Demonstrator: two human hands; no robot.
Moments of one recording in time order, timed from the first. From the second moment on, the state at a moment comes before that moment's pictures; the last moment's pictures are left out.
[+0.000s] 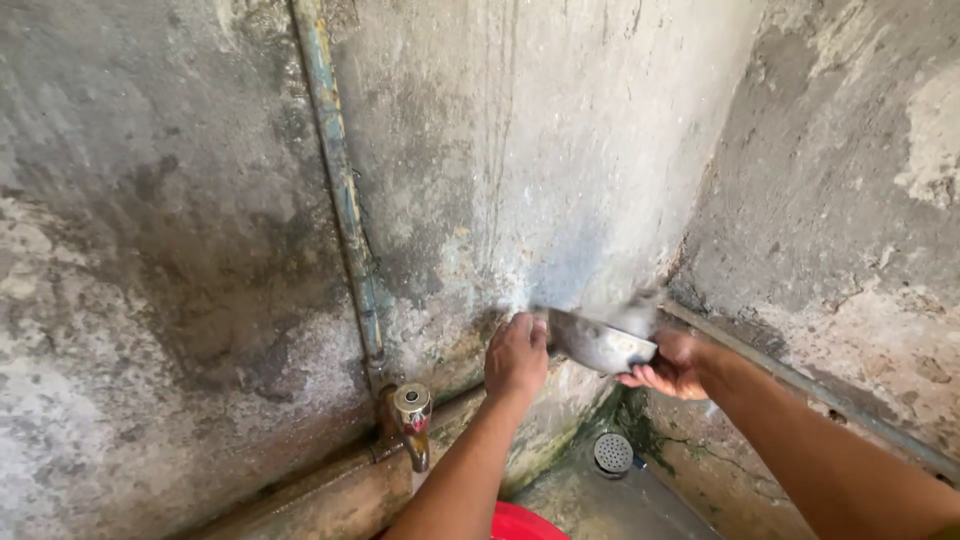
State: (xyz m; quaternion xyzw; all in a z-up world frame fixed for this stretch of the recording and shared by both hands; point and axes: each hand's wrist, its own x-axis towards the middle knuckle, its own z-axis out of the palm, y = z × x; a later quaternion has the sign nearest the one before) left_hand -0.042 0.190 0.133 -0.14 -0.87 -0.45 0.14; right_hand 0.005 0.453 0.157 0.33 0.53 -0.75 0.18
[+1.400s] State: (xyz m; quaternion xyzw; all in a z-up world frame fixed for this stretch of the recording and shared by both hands) left_hand 0.130 0.052 -0.129 -0.18 -0.90 -0.15 -0.37; right_hand 0.242 0.237 -0.342 0.34 0.91 -0.23 0.07
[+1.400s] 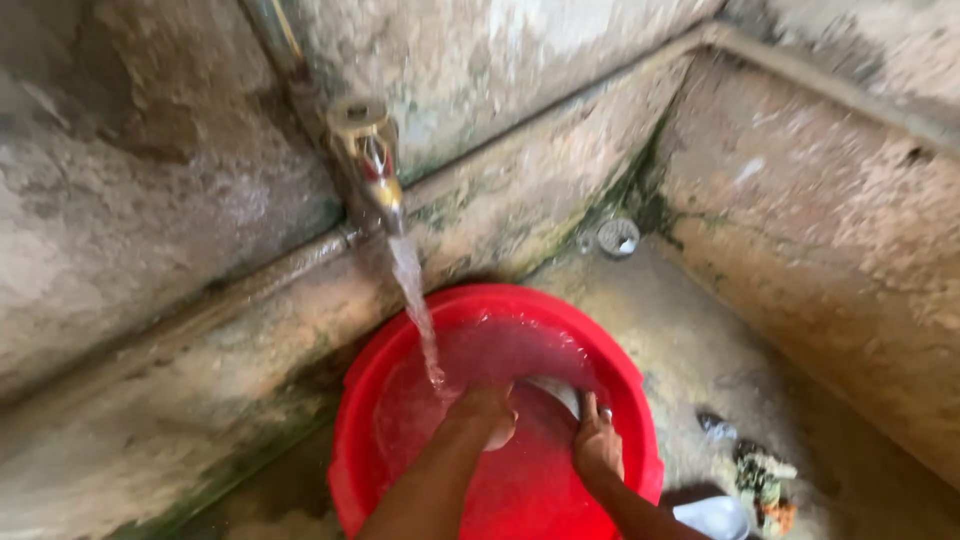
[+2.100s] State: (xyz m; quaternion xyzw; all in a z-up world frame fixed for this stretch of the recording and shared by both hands) left_hand 0.084 0.066 -0.104 -0.25 -0.92 -0.08 -0.30; right_hand 0.283 0.210 -0.229 0.34 0.42 -0.84 0.12
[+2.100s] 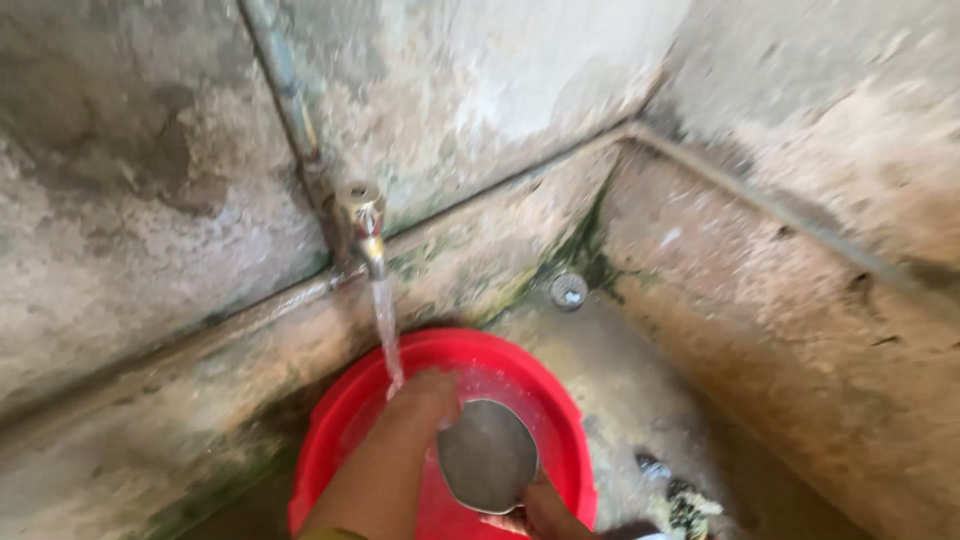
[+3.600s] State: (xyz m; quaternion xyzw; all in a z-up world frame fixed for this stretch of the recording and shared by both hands) left_hand 0.043 0.329 0.100 -0.37 -0.87 -0.29 -0.11; right_hand 0.181 0.544 0.080 0.46 0.40 -0.78 -0.15
